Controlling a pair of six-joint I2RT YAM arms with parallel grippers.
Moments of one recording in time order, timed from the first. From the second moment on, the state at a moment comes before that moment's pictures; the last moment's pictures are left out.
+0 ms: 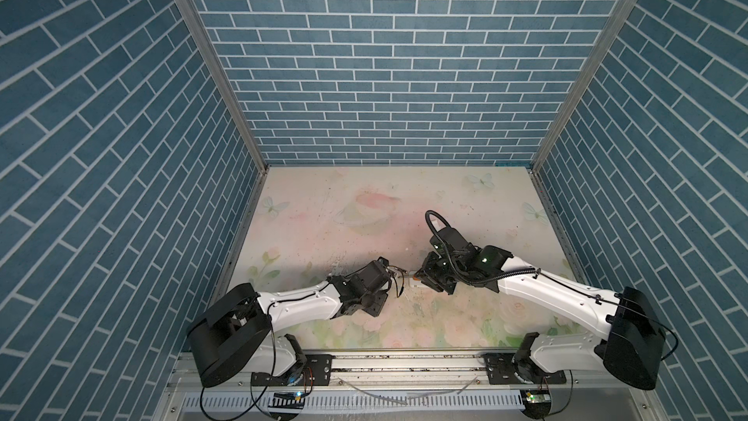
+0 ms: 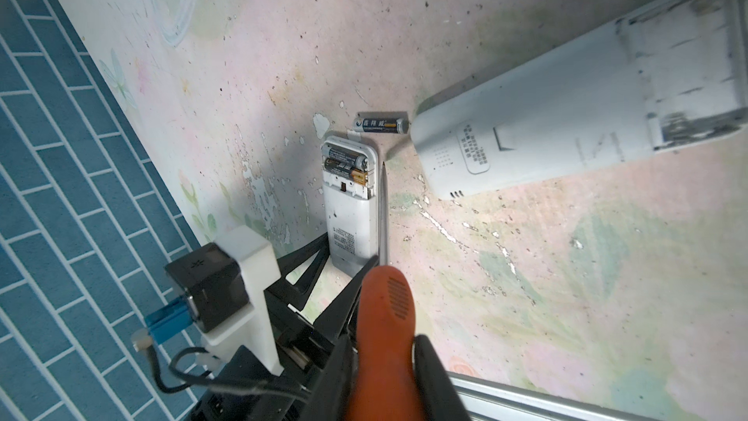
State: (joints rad) left arm -0.93 1.37 0.56 -0.31 -0.09 -0.38; right arm 0.93 1.31 0.93 -0.59 -0.18 1.38
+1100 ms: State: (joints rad) left arm -0.93 1.37 0.56 -0.30 -0.08 -0.38; right arm 0.94 1.32 1.00 -0.62 -0.16 1.34
